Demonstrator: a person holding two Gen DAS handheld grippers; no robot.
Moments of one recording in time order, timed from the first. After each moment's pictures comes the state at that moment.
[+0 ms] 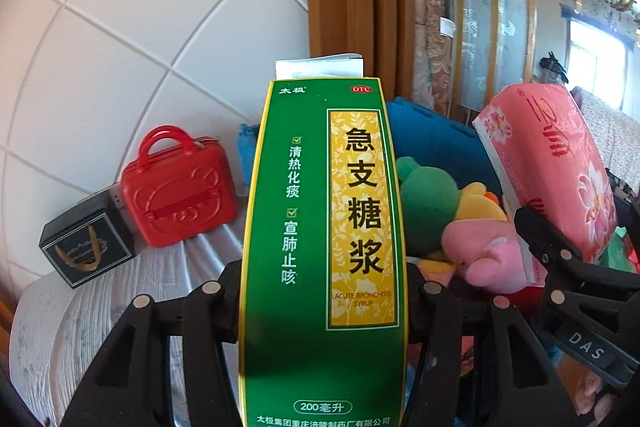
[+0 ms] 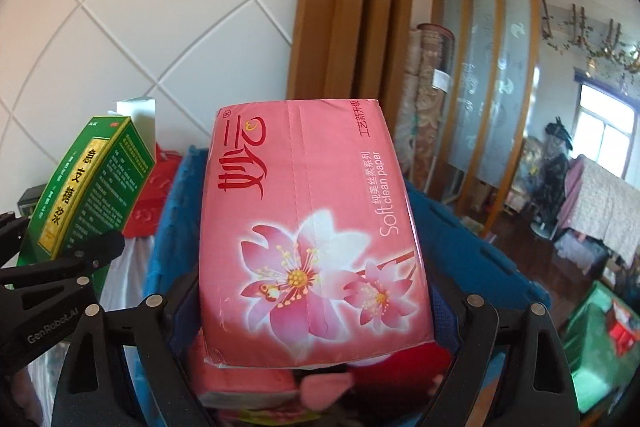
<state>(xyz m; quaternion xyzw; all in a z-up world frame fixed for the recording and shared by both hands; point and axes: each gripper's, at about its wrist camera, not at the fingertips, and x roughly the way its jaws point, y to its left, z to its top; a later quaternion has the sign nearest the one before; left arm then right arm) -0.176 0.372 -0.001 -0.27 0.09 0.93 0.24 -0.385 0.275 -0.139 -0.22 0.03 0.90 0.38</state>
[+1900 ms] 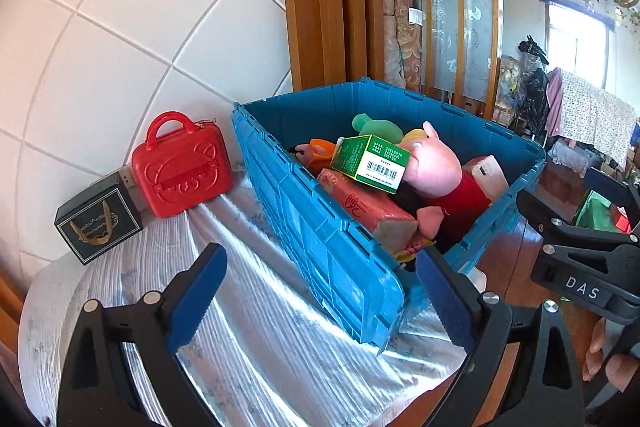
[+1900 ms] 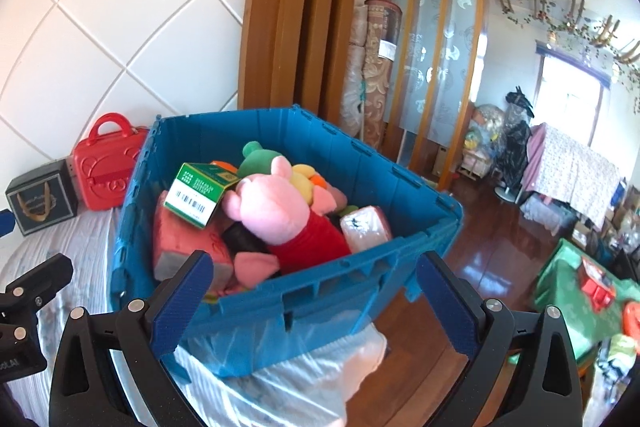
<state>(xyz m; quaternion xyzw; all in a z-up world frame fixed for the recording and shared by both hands) -0.043 0.313 -0.008 -0.28 0.10 0.92 0.26 -0.266 0.207 -0.142 -0.25 0.05 0.87 0.43</state>
